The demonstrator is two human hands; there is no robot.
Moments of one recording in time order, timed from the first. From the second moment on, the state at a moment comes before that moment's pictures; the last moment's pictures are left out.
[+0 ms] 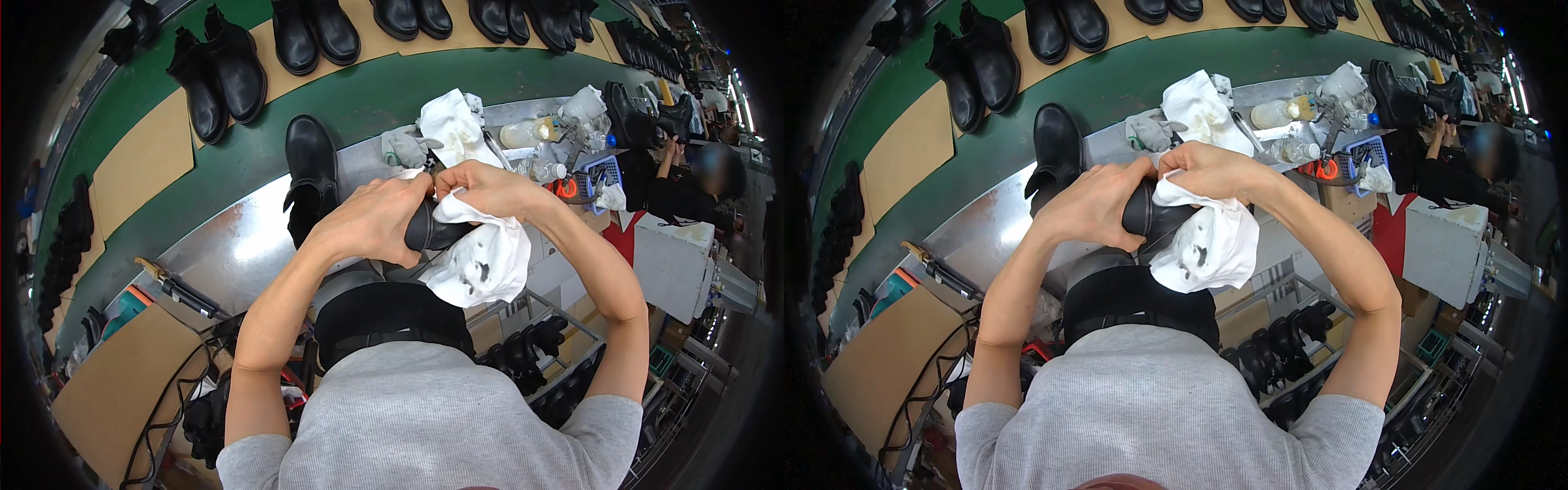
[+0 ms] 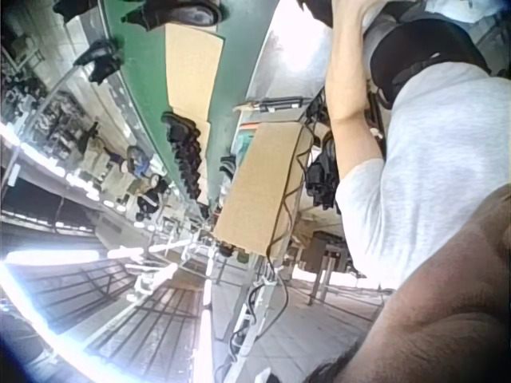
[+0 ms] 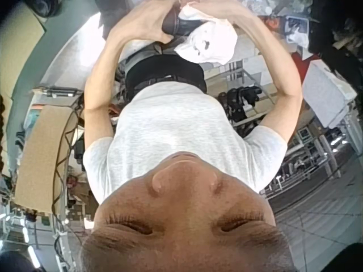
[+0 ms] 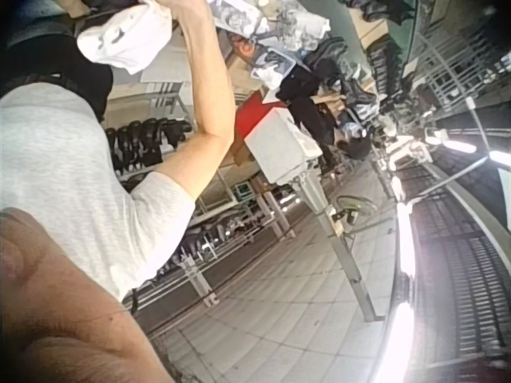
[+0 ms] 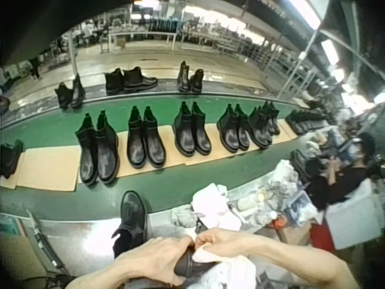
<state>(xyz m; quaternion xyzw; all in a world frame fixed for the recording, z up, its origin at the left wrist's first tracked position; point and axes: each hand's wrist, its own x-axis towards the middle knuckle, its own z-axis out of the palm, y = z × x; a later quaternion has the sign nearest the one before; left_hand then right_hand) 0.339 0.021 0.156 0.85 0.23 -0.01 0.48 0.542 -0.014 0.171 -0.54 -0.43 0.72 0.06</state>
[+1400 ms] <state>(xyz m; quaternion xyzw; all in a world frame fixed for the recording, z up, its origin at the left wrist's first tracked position) 0.338 0.016 0.150 0.84 0.23 0.03 0.49 0.539 -0.017 0.173 -0.55 -0.38 0.74 0.08</state>
